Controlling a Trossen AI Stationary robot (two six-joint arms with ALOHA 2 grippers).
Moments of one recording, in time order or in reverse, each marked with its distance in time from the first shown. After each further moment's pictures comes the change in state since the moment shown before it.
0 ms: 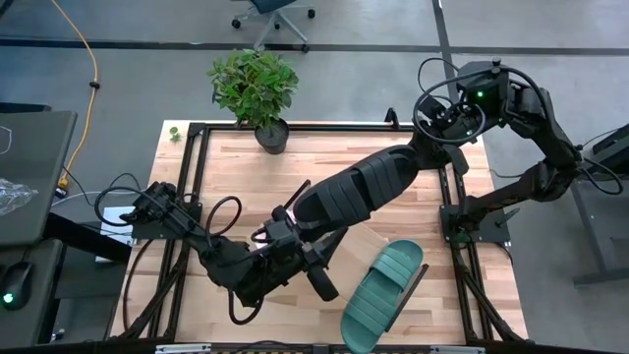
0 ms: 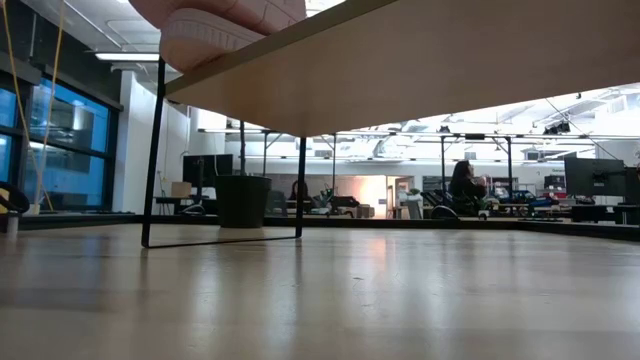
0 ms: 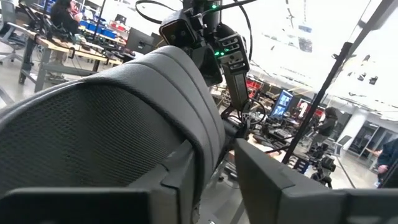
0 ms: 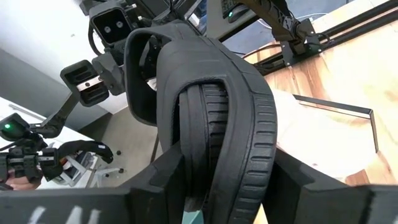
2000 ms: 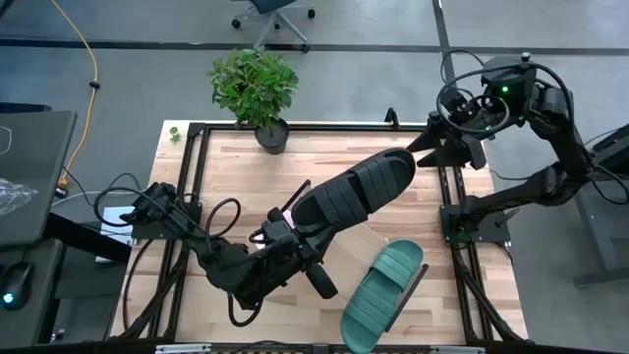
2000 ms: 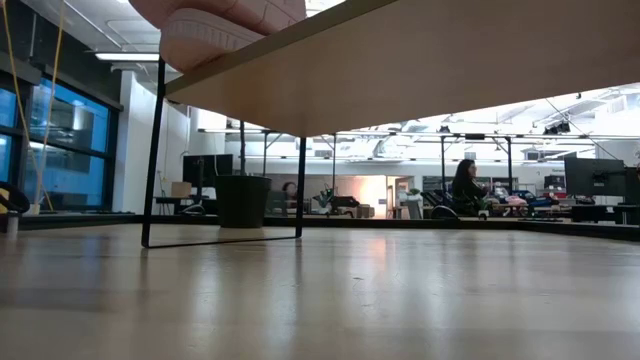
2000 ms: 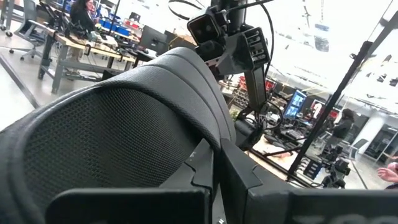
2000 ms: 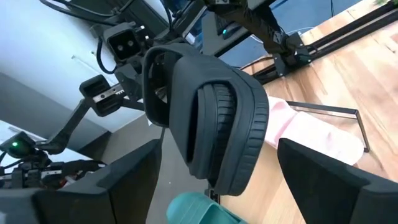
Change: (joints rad) left arm -0.018 0.000 0.000 -0.016 -0.068 -0.020; right arm -0.078 -0.069 0.000 -0.018 -0.006 0.045
